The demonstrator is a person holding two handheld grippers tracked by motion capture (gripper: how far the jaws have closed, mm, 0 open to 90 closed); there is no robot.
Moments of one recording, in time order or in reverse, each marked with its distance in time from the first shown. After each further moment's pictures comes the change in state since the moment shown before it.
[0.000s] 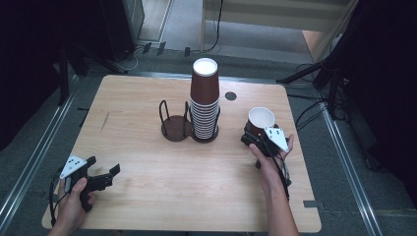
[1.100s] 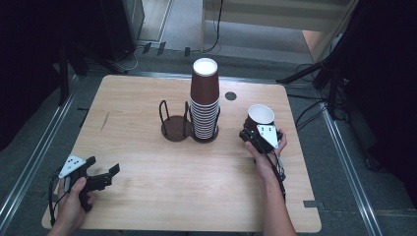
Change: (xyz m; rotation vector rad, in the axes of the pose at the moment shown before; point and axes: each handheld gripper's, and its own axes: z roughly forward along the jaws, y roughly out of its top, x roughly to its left) left arm 0.002 0.000 0.000 0.001 -0.004 -0.020; right arm 0.010 -0.012 0.024 -0.021 -0.074 -0.099
